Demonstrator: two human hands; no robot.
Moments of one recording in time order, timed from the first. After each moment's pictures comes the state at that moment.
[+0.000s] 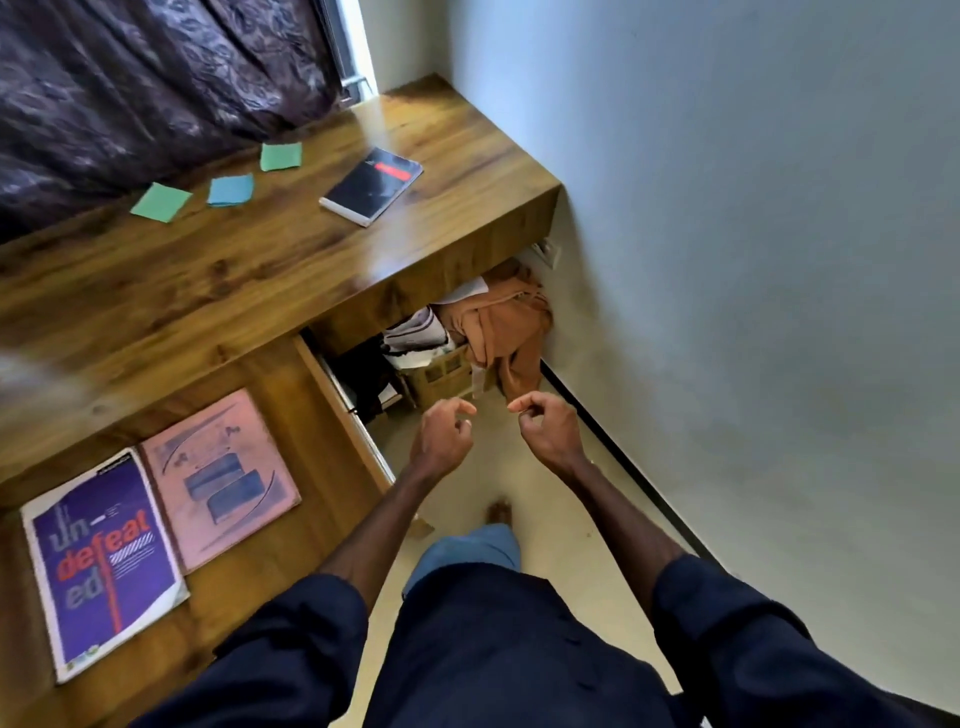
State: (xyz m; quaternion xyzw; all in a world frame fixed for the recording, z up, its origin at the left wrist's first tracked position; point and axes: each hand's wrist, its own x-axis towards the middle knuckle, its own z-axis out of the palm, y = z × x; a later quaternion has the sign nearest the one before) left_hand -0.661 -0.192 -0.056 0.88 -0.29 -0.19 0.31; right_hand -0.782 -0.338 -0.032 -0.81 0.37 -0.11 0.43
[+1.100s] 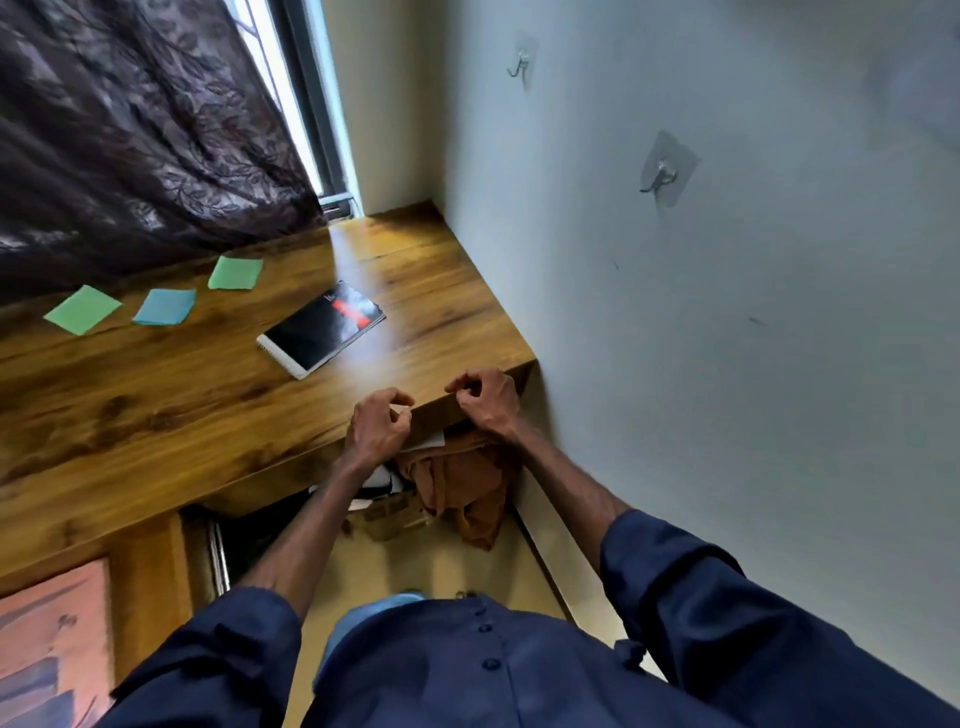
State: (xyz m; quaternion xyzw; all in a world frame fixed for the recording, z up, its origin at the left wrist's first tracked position) left_hand -0.402 -0.450 0.011 0.91 -0.19 -0.13 0.35; right_hand -0.474 -0.634 0.046 -0.88 0.20 -0.05 0.42
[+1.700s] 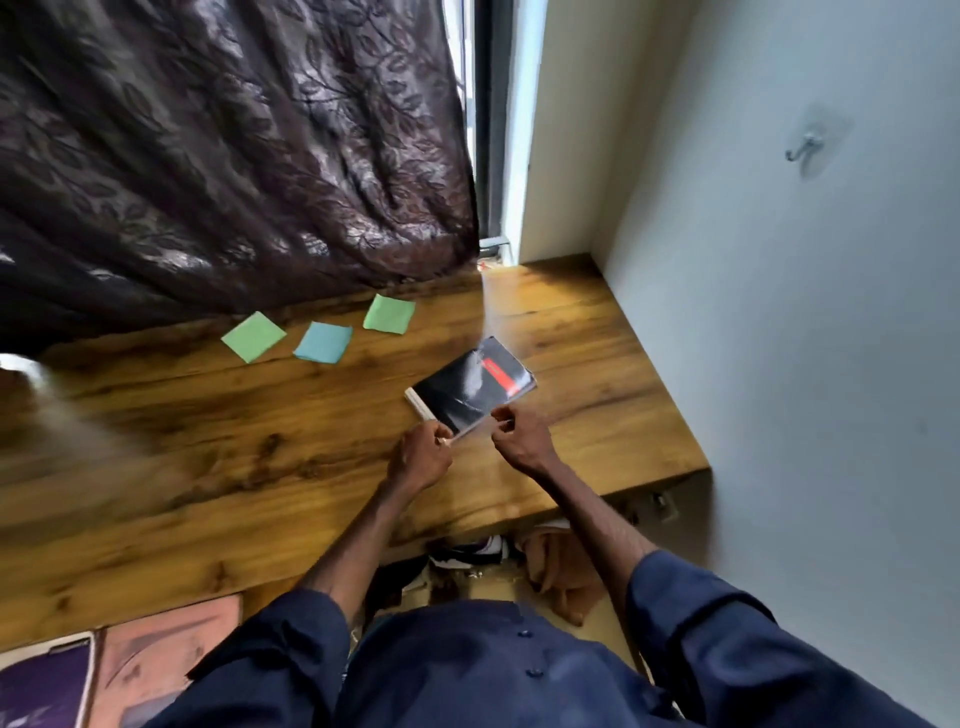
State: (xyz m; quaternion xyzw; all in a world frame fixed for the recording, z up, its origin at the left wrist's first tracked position) left_hand -0.224 -0.343 -0.015 0.93 -0.05 -0.17 0.31; right_hand -0.268 -0.523 0.004 -0.87 0.19 0.06 0.44
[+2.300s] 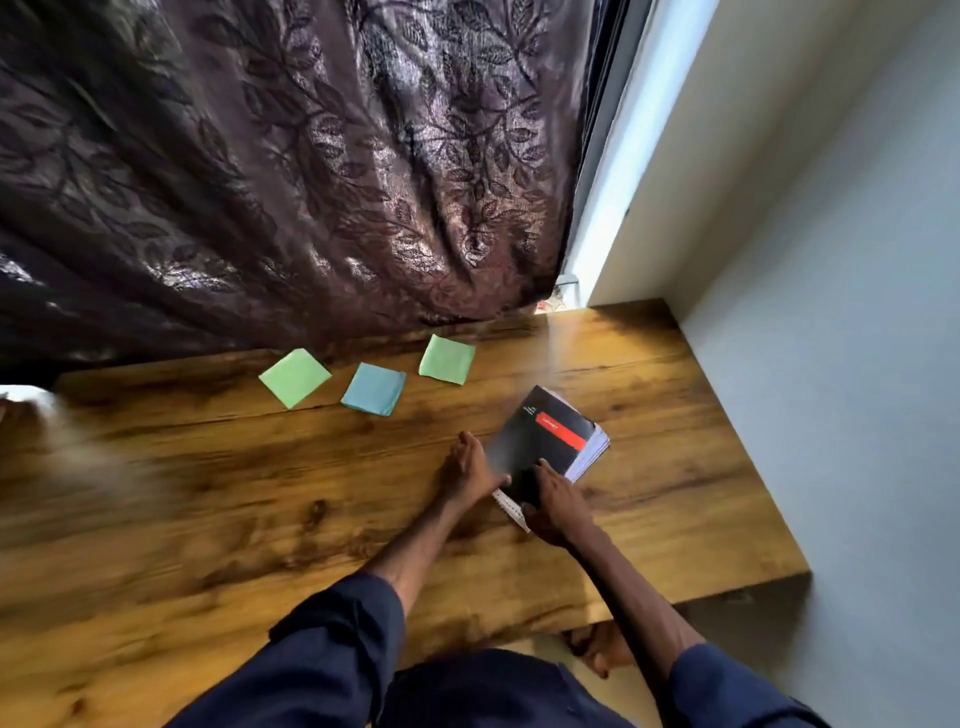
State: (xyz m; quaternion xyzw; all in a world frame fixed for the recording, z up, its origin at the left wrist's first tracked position) left_hand -0.090 -0.333 -0.050 0.93 -0.03 -0.27 0.24; right_hand -0.177 -0.472 -0.042 -0.96 0.09 0.18 0.21
